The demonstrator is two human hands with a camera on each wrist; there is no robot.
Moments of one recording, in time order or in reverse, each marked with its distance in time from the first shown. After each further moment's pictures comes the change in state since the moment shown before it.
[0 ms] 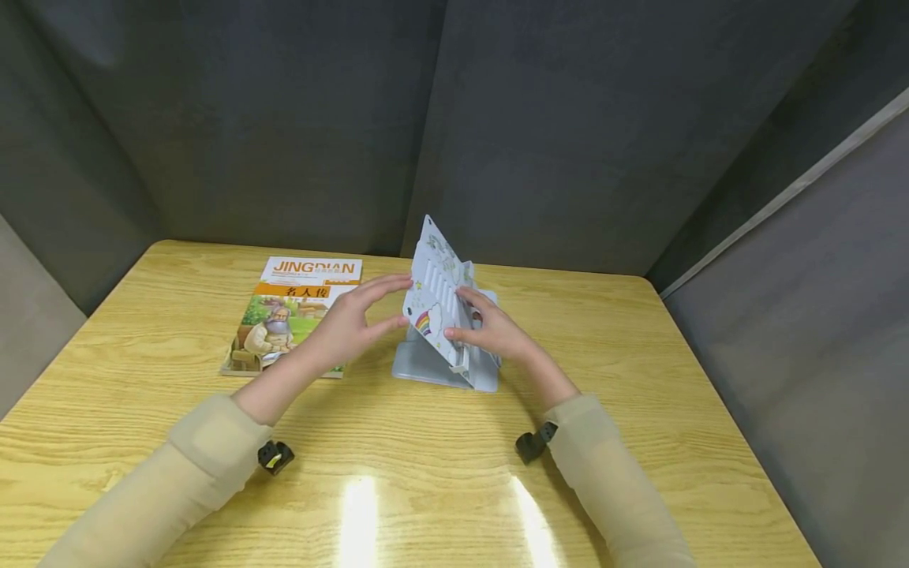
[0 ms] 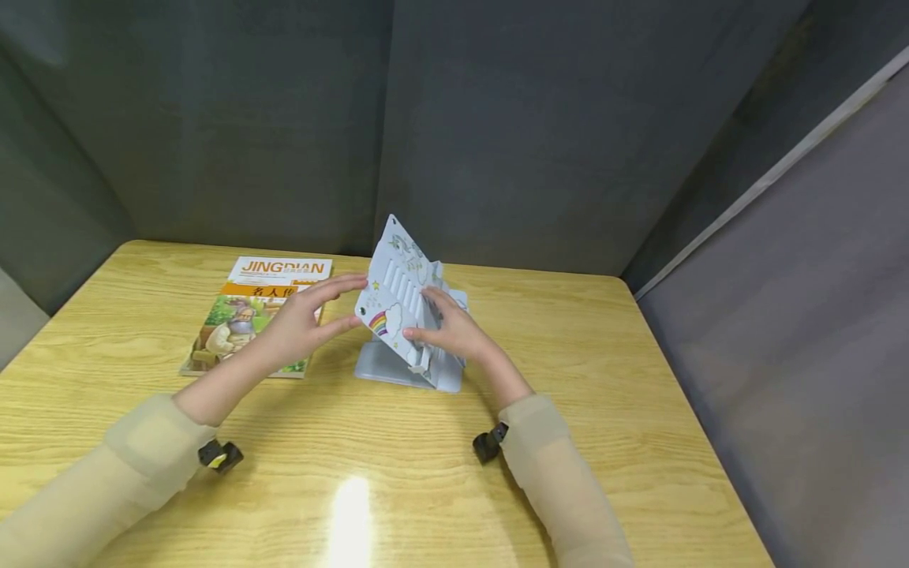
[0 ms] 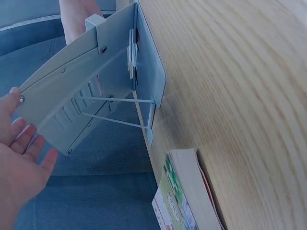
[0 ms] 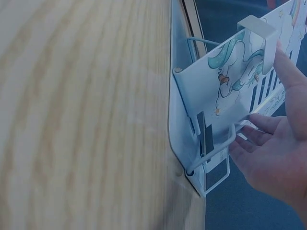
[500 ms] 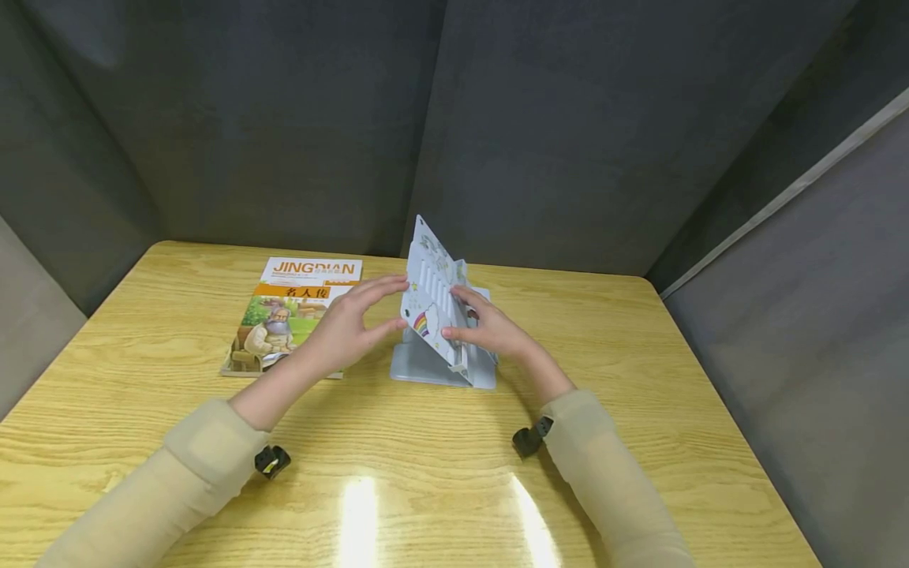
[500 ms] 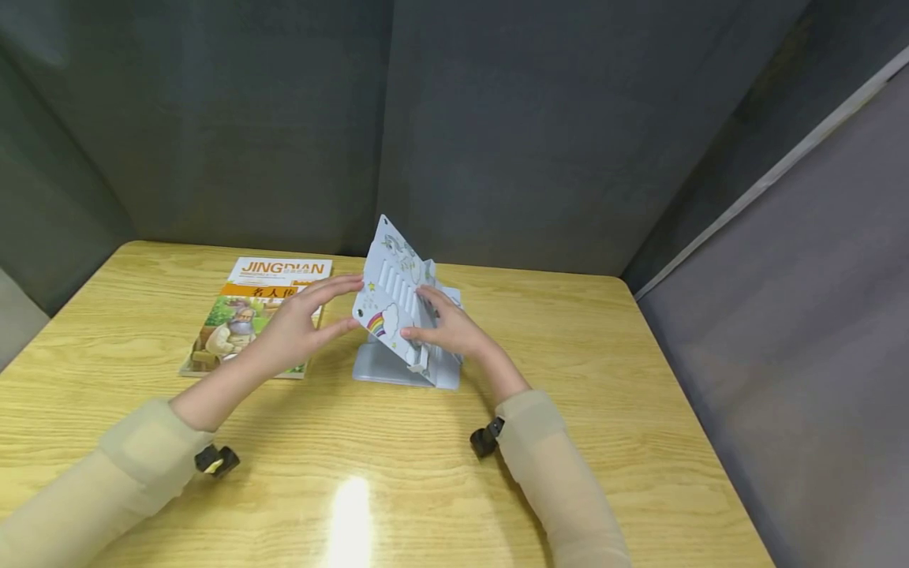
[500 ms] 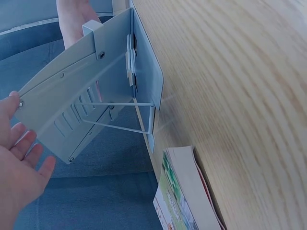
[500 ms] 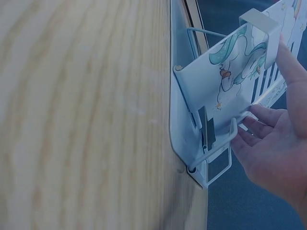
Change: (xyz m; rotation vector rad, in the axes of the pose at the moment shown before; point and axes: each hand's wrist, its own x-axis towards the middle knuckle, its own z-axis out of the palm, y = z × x) left_hand -0.004 0.003 0.000 0.068 0.044 0.001; right_hand 0.009 0.006 0.001 -0.004 -0.037 -0.038
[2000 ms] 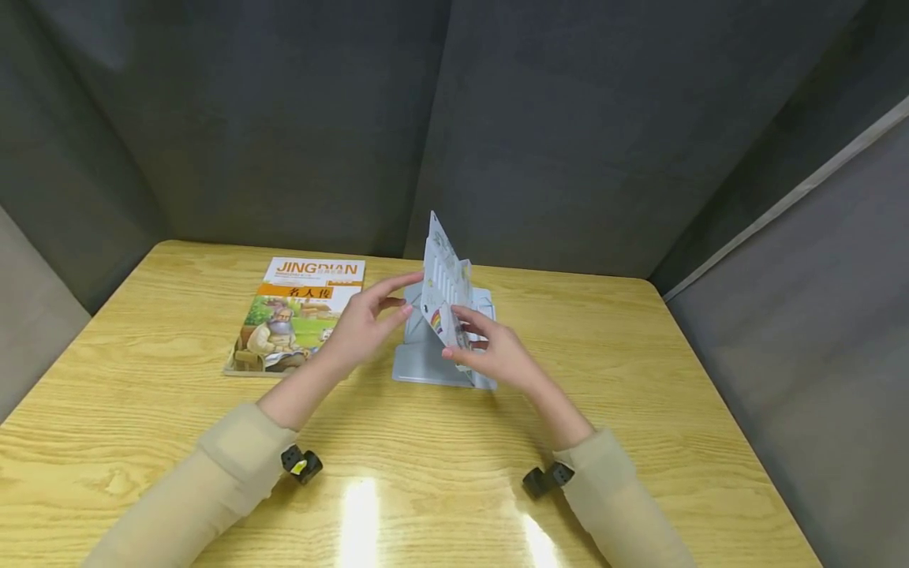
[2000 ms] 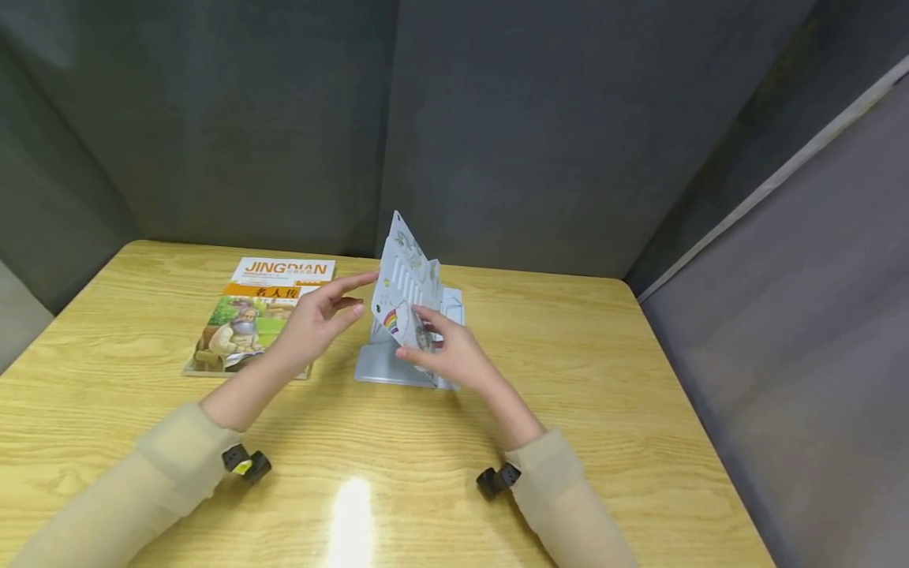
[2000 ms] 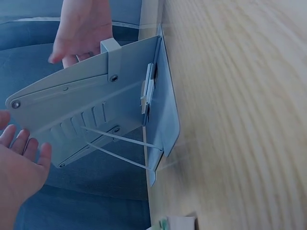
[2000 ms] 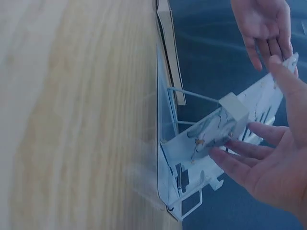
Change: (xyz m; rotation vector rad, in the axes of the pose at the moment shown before) left_hand 0.007 0.008 0.015 -0.480 0.045 -0.111; right_hand -0.047 -0.036 0.014 0.035 0.129 -0.007
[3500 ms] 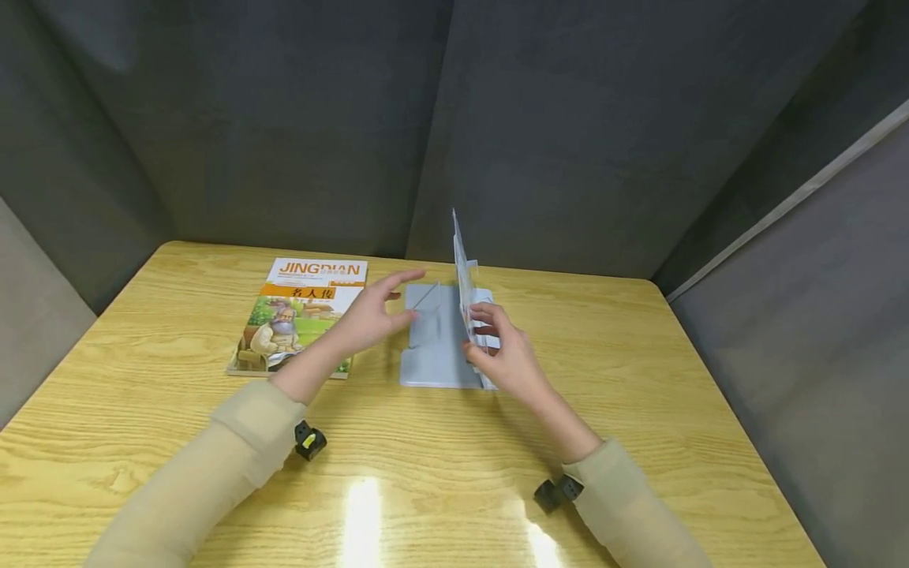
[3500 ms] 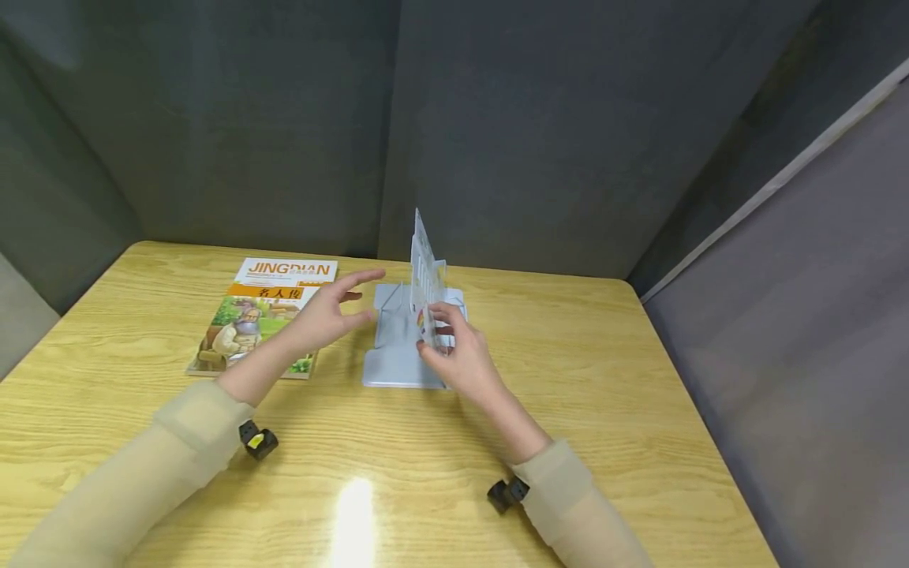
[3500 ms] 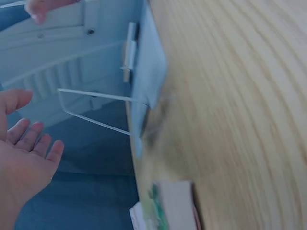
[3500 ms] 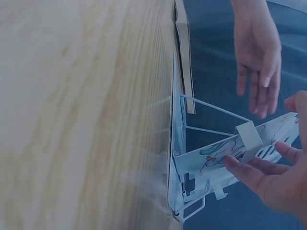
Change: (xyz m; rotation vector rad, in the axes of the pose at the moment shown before) left_hand 0.023 -0.029 -0.008 0.244 -0.121 -0.124; right_hand -0.014 -0.002 0.006 0.054 0.265 -0.068
